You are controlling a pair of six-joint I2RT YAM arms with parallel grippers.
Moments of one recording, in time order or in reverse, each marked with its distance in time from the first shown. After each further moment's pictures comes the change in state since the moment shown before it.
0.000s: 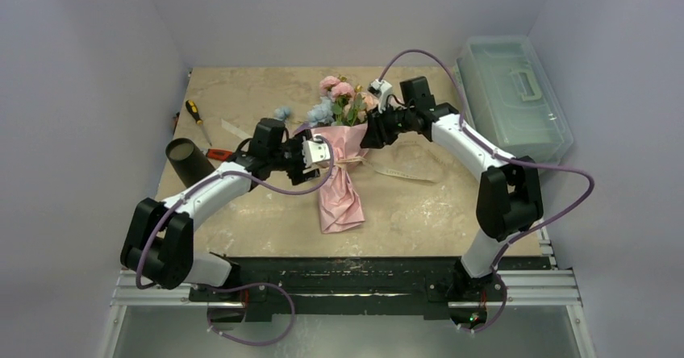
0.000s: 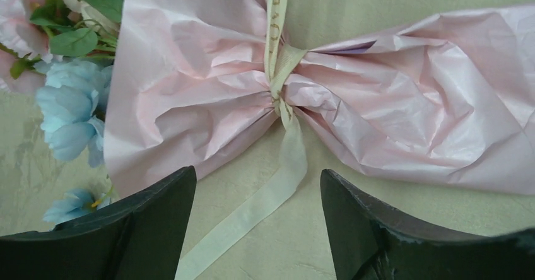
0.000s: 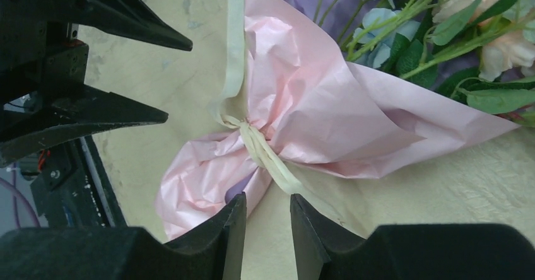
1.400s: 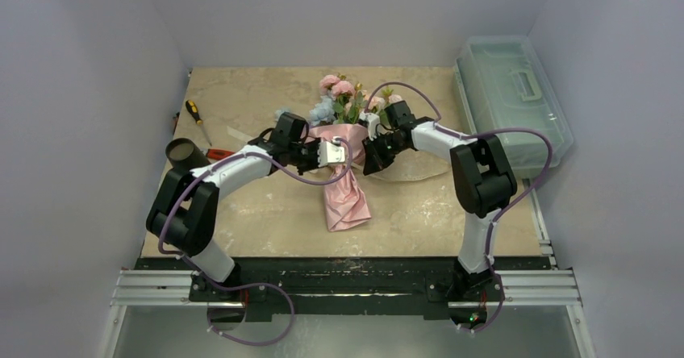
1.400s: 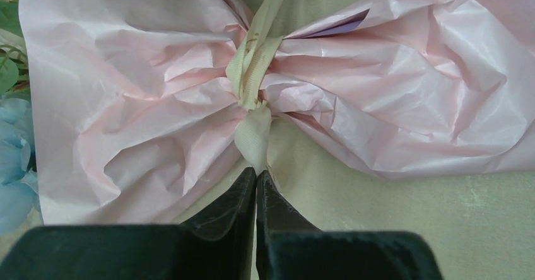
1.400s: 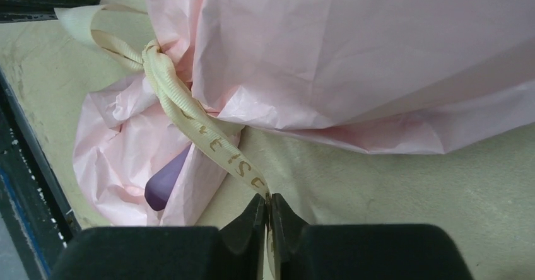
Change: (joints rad) left arm -0.045 0.206 0.159 -0.080 -0.005 0.093; right arm 0.028 0.230 -0.071 -0.004 0.021 -0.101
